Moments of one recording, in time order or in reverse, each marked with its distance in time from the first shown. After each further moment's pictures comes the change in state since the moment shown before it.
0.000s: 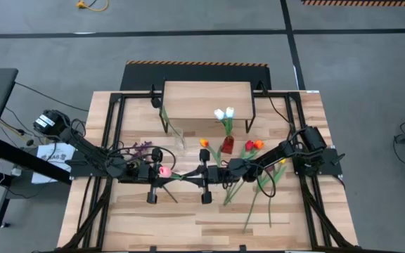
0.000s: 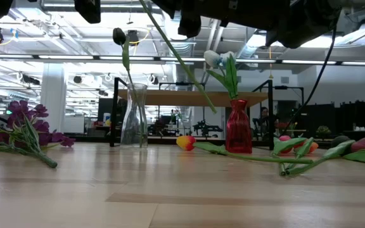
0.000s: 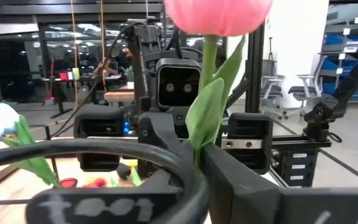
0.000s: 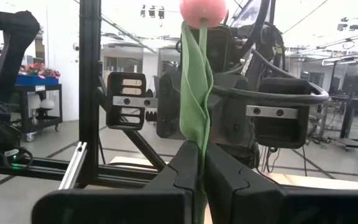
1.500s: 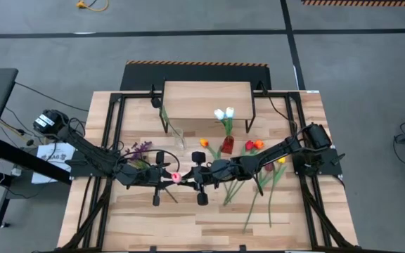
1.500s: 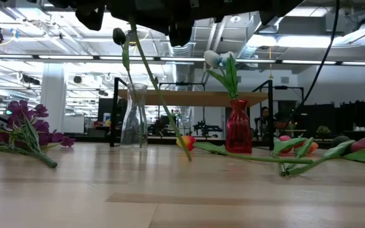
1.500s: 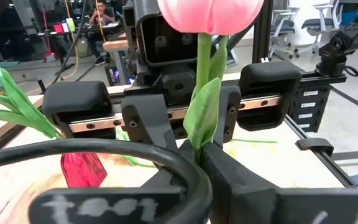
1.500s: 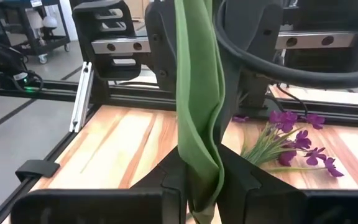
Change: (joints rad) left arm -0.002 -0.010 0.109 -0.416 -0.027 -0.069; right arm -0.005 -0.062 0.163 -0.642 -0.042 0.122
